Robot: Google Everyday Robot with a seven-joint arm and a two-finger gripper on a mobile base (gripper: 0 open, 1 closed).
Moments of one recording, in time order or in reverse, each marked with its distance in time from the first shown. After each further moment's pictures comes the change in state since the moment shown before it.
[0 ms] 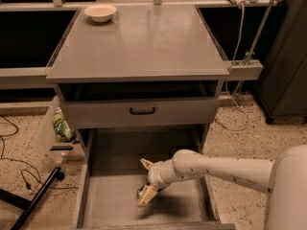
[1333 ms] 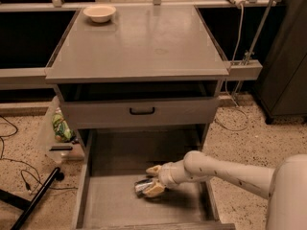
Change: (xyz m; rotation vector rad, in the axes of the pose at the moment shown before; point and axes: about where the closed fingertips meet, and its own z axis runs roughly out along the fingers) arm 0.051 -0.016 -0.004 0.006 -0.017 0.109
